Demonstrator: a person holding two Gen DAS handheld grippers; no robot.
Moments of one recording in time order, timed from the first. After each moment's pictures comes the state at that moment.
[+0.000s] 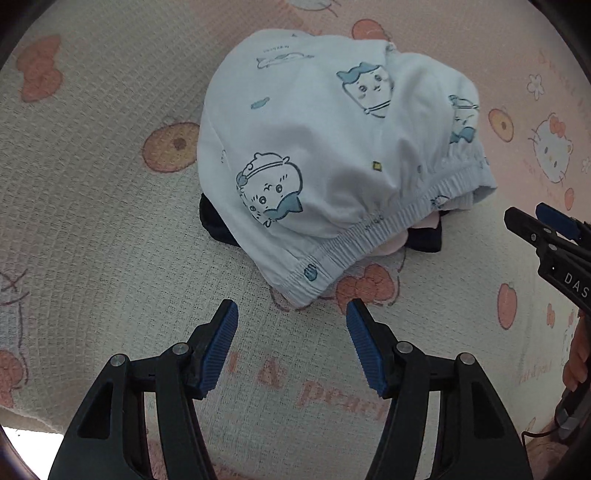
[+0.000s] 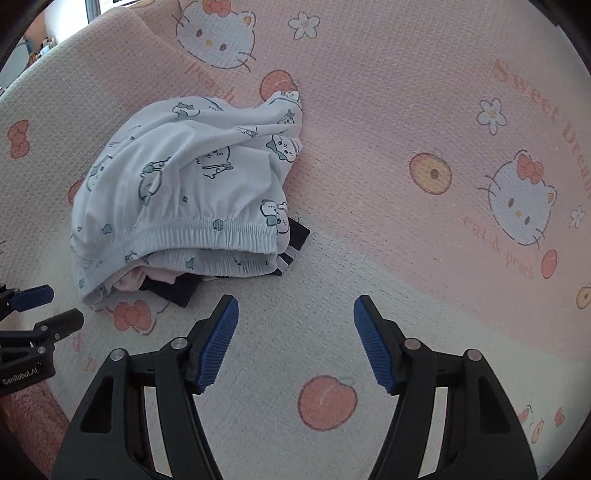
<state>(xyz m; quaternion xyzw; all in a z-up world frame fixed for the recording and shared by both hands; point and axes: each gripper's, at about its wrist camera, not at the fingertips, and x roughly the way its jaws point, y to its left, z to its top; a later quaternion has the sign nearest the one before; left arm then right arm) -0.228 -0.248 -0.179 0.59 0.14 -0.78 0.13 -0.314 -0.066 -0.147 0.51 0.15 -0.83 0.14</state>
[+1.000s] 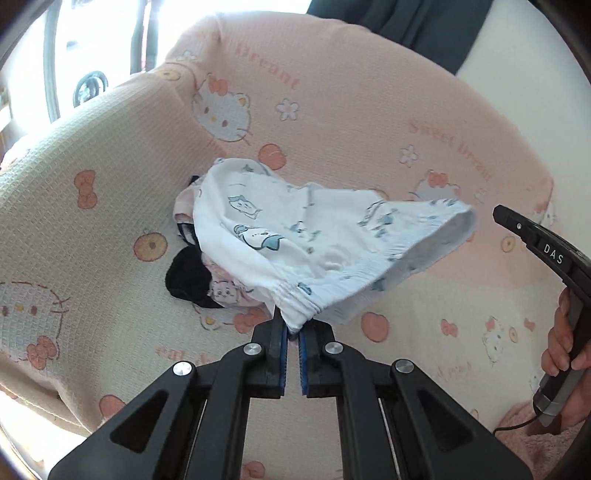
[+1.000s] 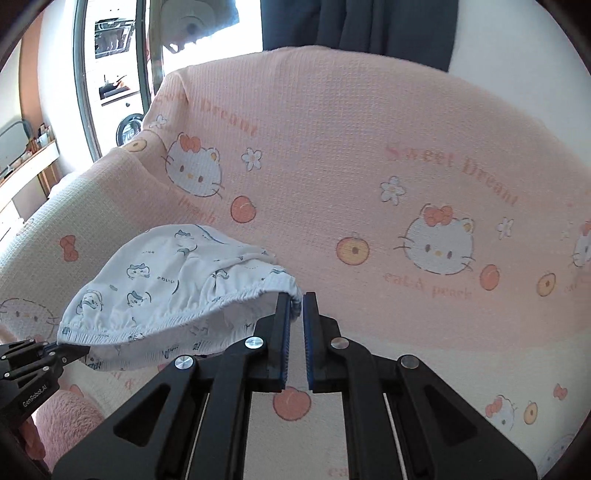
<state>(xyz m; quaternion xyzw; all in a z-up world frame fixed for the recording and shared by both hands) -0.133 -0.154 0.003 0.41 0.12 -0.90 0.01 -0.216 0.031 0.046 0.35 0.07 -0.93 0.08</state>
